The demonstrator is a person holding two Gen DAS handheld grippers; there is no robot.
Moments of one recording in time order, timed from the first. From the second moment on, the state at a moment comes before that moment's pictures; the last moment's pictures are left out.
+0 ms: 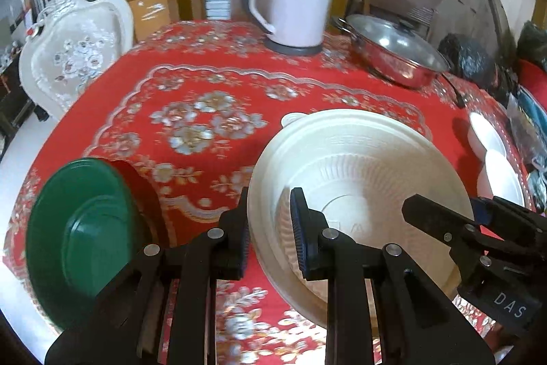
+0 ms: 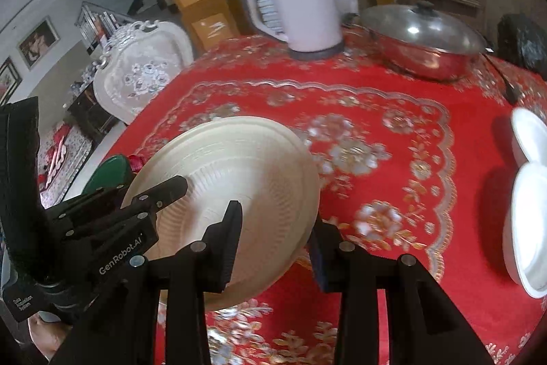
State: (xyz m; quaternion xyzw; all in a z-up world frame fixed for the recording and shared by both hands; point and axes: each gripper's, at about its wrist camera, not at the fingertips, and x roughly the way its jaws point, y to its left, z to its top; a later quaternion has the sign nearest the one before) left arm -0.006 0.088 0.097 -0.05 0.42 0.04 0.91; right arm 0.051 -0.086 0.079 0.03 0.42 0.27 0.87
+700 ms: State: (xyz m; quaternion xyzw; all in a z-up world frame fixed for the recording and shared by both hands) left arm -0.076 0.221 0.122 -0.11 0.38 0.15 0.91; right arm 0.027 0.052 0.101 -0.05 0.40 0.37 0.84
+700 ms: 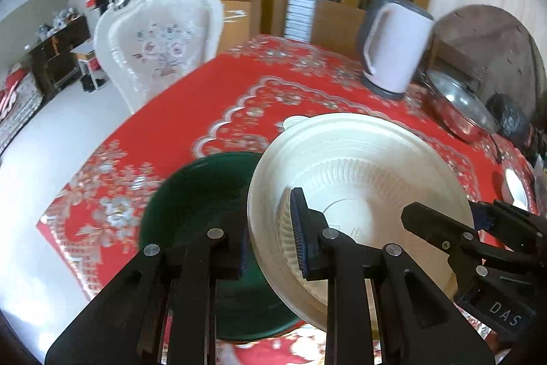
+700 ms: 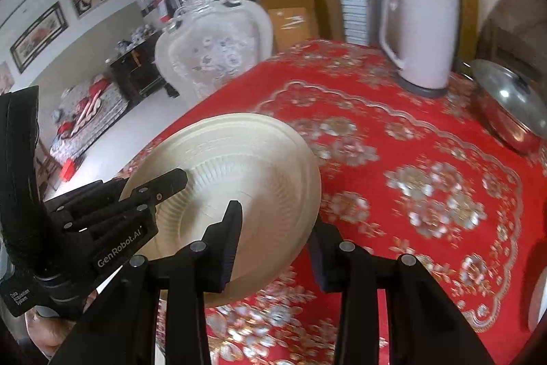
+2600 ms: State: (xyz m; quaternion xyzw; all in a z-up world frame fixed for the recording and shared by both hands) left arm -0.100 0.281 0.069 -0.13 0.39 0.22 0.88; right arm 0.011 0.135 0.067 -0.14 0.39 0.37 0.83
